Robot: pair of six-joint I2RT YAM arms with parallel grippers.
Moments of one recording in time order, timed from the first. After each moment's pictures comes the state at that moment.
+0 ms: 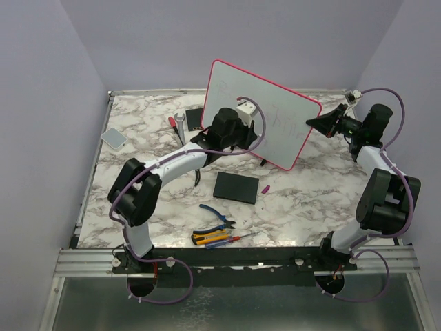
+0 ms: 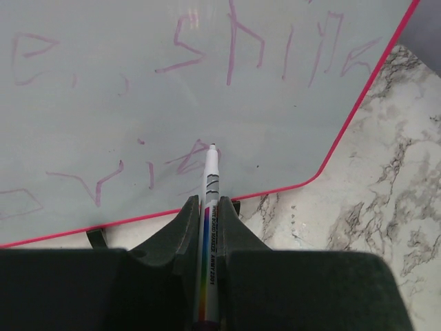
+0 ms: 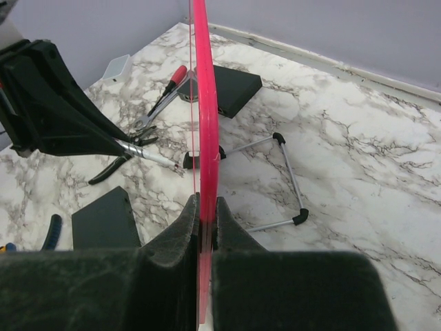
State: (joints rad) left arm -0.71 1.83 1.34 0.12 0.17 -0.15; right arm -0.30 1.60 1.00 0.47 -1.24 0.16
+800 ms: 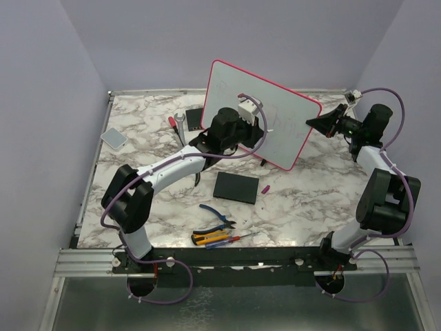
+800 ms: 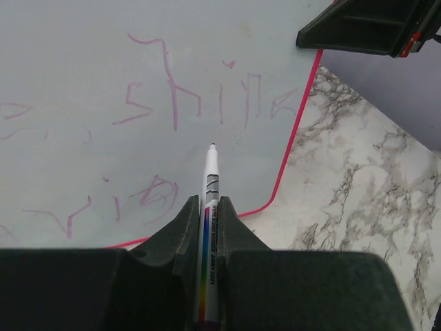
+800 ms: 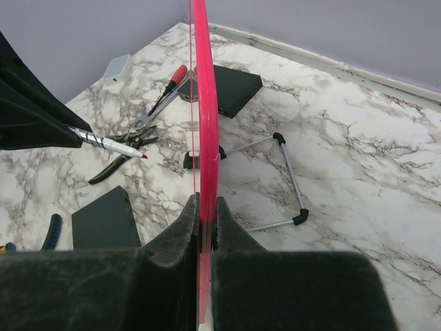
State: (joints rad) left arm -0.75 1.71 1.31 0.18 0.17 -0.20; right arm -0.30 1.60 1.00 0.47 -1.24 0.16
